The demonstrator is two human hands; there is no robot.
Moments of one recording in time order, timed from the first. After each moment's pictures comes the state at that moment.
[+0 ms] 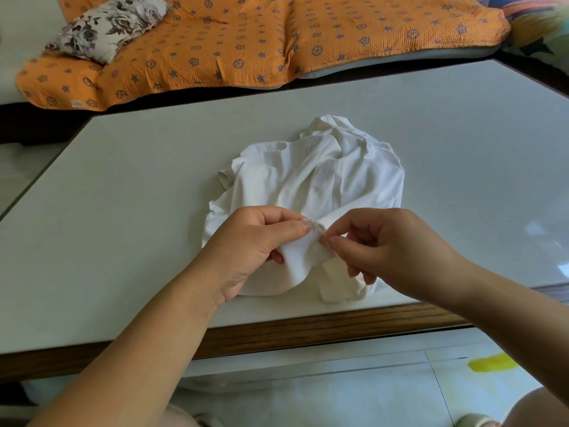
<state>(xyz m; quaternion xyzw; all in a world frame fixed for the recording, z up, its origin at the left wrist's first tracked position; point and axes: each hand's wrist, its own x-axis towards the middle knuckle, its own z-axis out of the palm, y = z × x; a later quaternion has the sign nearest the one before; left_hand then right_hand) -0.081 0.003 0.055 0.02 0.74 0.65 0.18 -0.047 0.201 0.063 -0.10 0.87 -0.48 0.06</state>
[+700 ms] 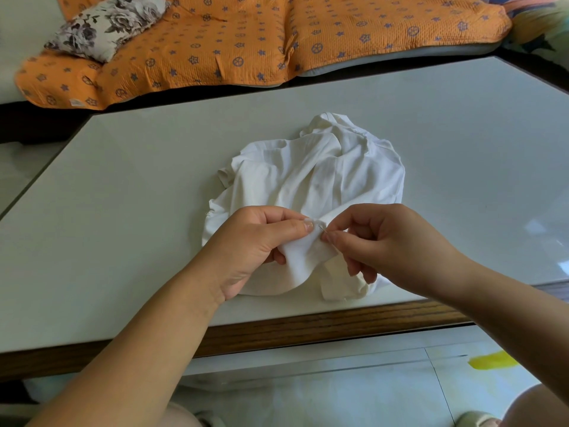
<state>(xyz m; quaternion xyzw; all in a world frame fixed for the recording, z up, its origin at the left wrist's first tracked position) -0.082 0.002 0.053 0.02 0.73 0.65 0.21 -0.049 0.200 0.066 -0.08 0.86 -0.50 0.09</state>
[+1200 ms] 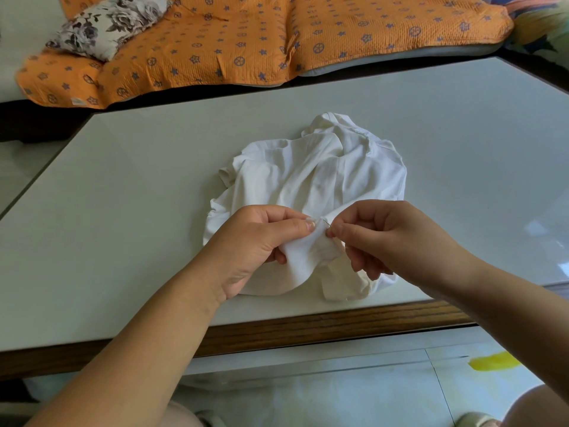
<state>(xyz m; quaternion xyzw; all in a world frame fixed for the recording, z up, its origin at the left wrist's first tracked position) -0.083 0.002 0.053 0.02 0.73 0.65 0.21 -0.053 0.203 0.067 -0.04 0.81 -0.58 0.12</state>
